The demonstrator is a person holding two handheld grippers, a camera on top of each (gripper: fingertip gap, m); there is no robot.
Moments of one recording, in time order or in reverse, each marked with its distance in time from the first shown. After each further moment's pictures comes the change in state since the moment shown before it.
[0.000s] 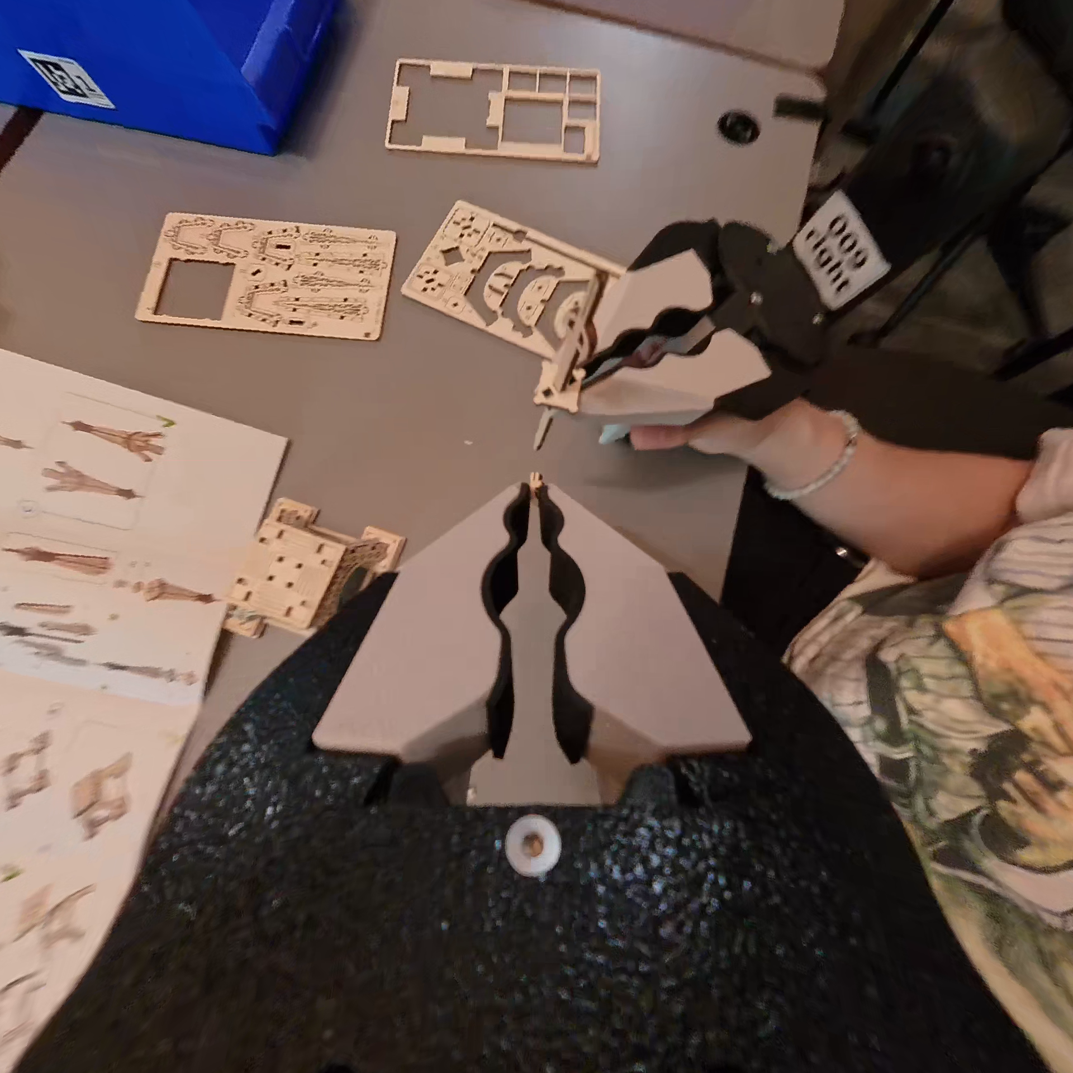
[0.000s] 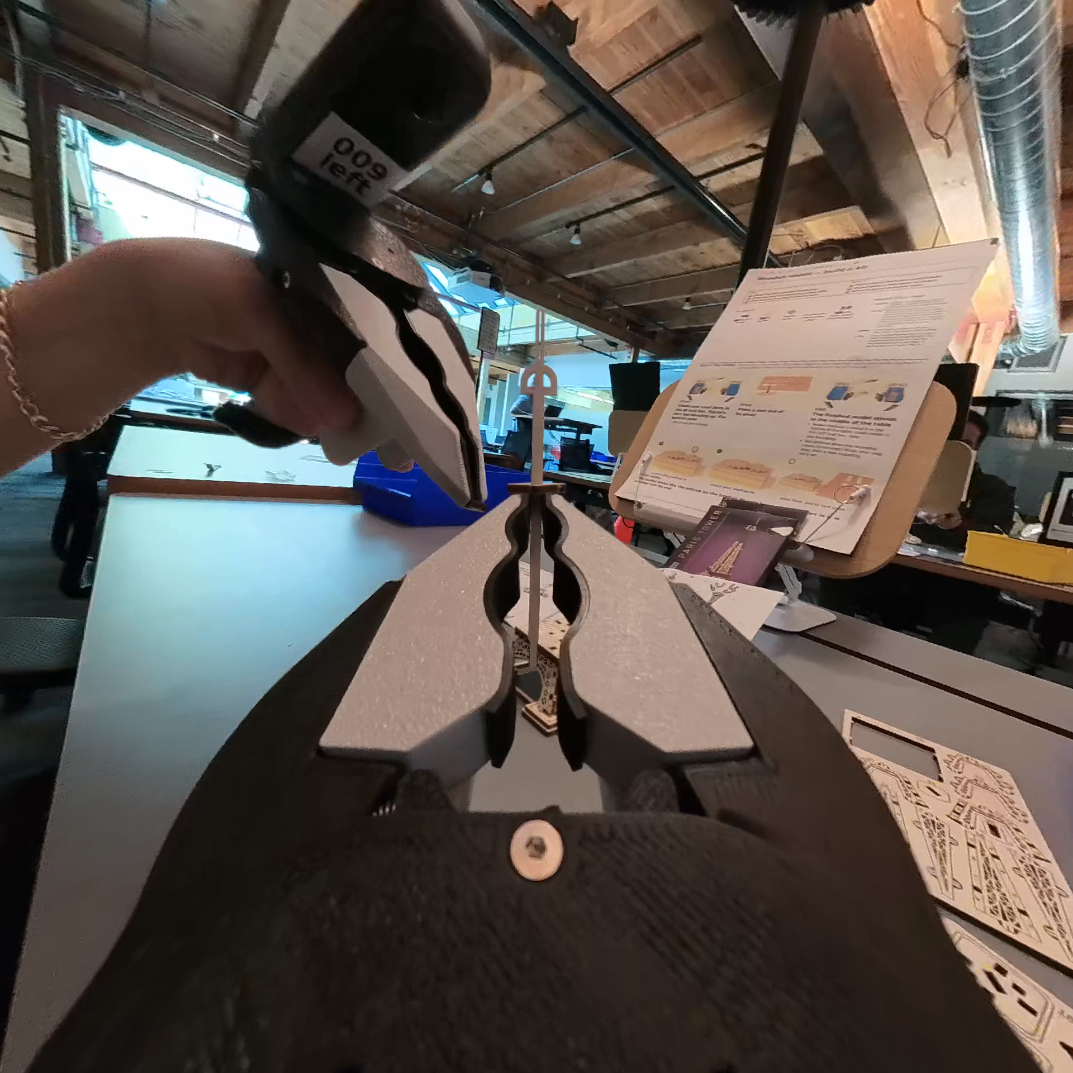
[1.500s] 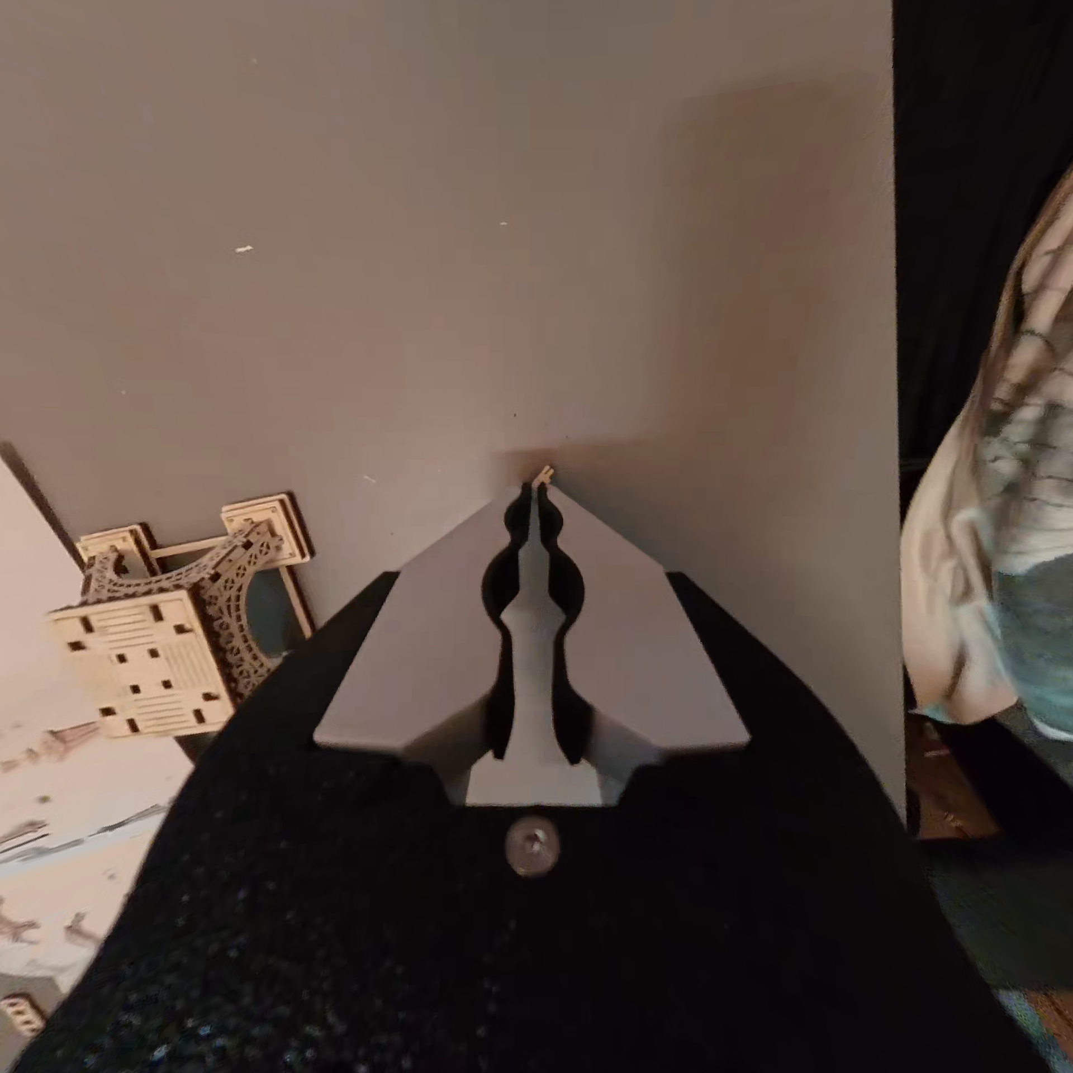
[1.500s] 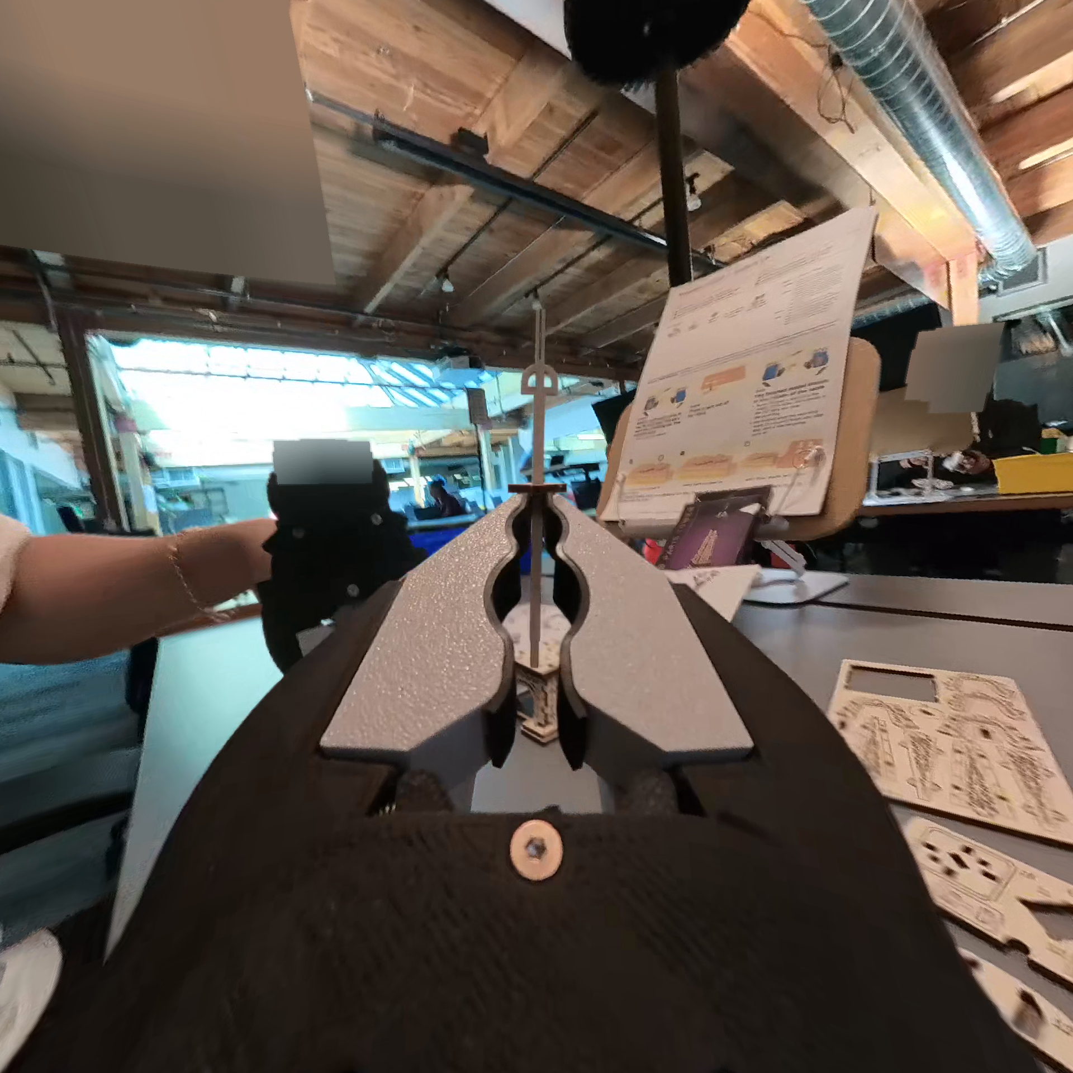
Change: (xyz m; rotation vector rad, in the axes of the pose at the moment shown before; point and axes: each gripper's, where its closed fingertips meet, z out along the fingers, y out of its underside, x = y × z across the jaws) left arm -0.006 0.119 0.070 -0.494 0.195 0.505; right arm 0.045 -0.016 -0.032 0.112 0.081 0.259
